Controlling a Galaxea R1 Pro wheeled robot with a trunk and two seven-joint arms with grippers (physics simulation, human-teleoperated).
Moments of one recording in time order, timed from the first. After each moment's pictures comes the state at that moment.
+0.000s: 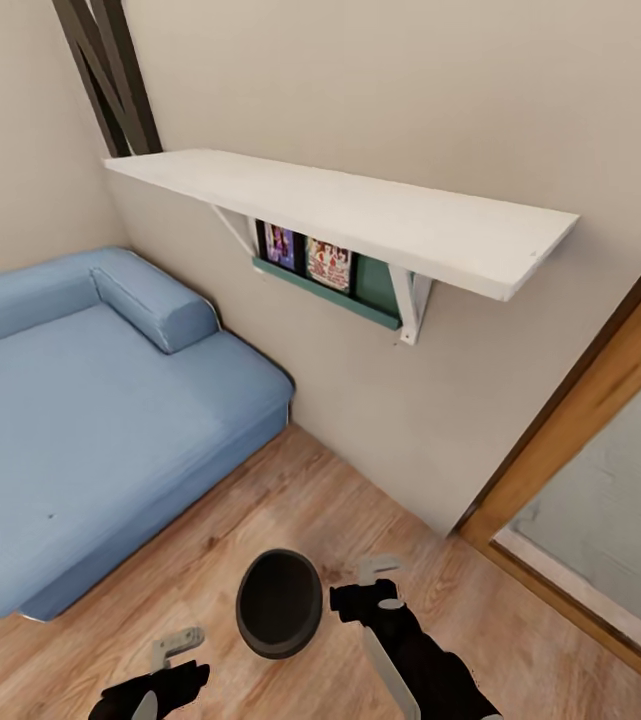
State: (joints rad) left arm -0.20 0.06 -0.07 -0.90 0.42 0.48 0.19; right arm -0.43 0.14 0.41 -0.81 -0.25 0.39 -0.25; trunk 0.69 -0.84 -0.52
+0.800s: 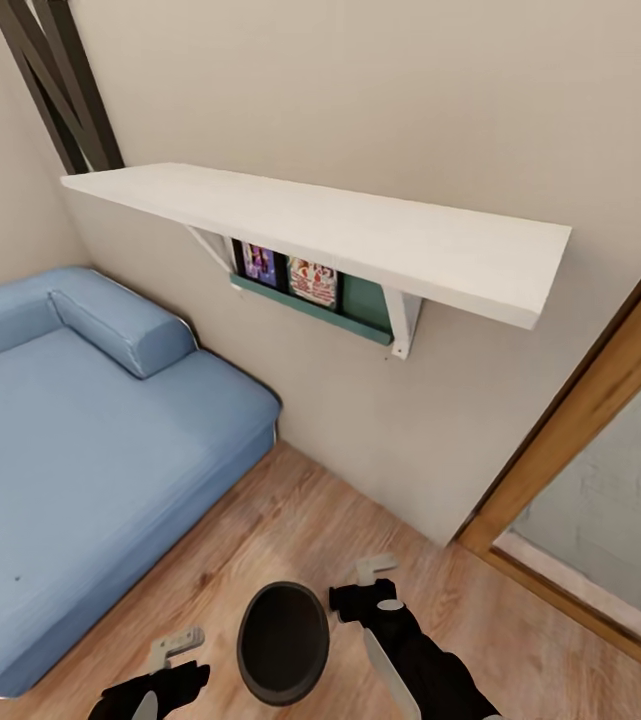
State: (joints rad) left arm -0.20 0.06 -0.07 -0.90 0.41 0.48 0.19; right arm -0.43 0.14 0.43 -0.81 -0.25 0.38 -0.25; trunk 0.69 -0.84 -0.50
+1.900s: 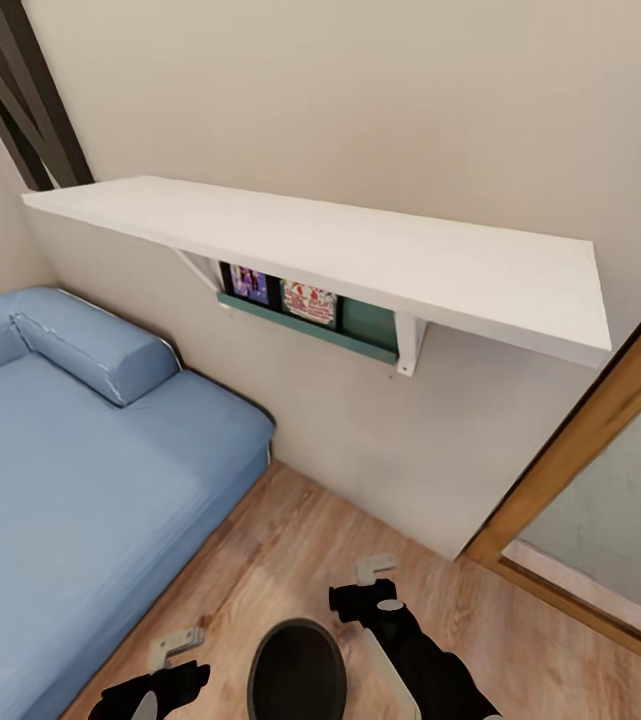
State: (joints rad) left arm -0.20 0.06 -0.07 -0.90 0.41 0.48 0.19; right arm -0.43 0.14 0.43 -0.81 -0.25 0.38 -0.25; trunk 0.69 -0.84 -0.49
